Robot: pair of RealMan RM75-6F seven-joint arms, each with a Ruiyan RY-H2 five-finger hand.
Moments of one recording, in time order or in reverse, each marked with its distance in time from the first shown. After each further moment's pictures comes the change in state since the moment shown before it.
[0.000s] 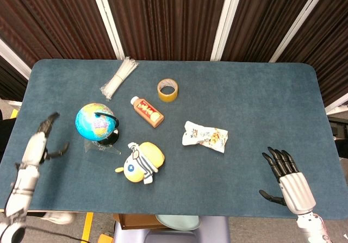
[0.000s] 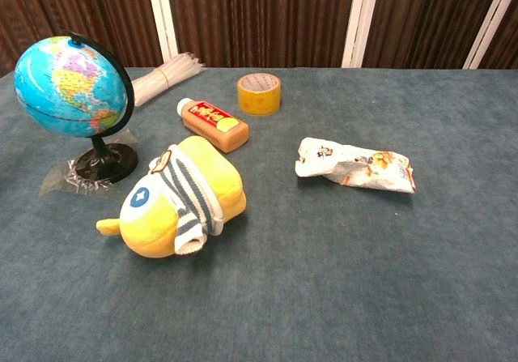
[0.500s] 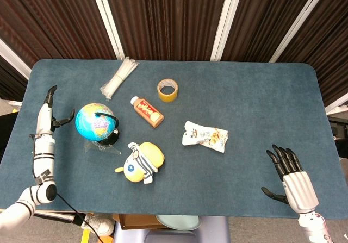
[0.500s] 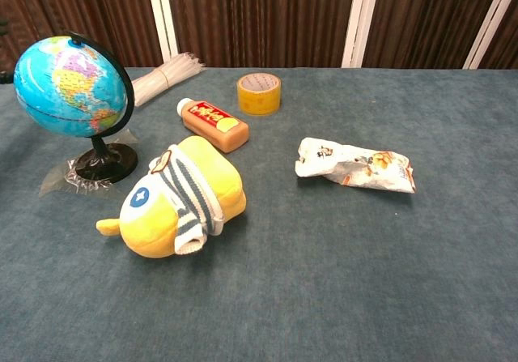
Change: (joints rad) left arm -0.246 -0.282 -0.281 0.404 -0.311 -0.276 -0.116; right arm -0.009 -0.012 0.019 0.016 0.017 0.028 -0.005
